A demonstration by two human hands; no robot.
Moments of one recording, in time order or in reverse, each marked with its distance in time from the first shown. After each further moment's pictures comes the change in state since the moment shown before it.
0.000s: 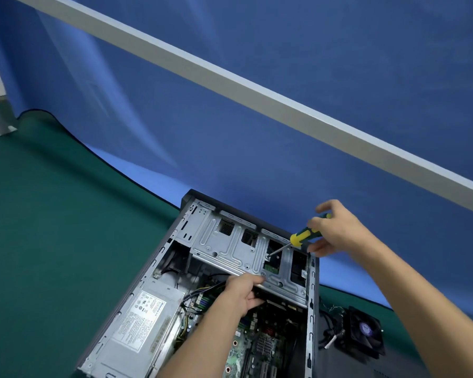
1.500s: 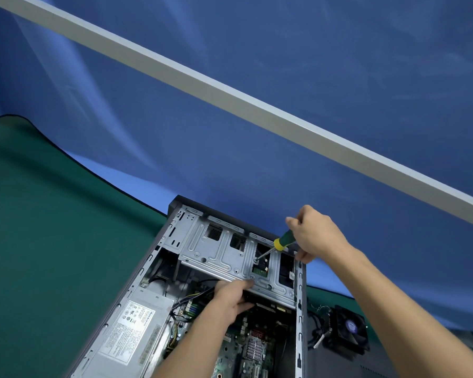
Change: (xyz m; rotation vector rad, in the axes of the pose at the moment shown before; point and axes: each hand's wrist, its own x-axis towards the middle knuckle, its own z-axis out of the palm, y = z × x) left_hand -0.004 -0.002 -0.003 0.017 0.007 0.057; right_hand -0.009 -0.009 0.010 -0.254 0.007 -0.077
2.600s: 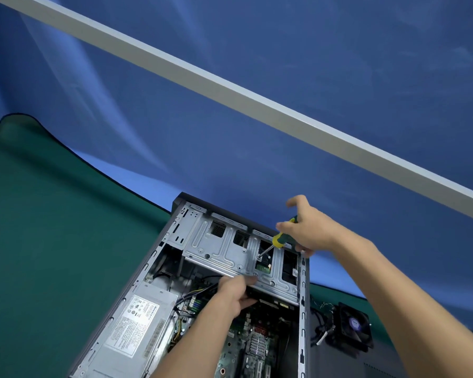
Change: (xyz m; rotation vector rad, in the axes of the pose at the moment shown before) left_hand -0.001 0.003 0.001 0.014 0.007 -0.025; right_hand -0.004 -0.011 -0.005 -0.058 -0.172 -0.077
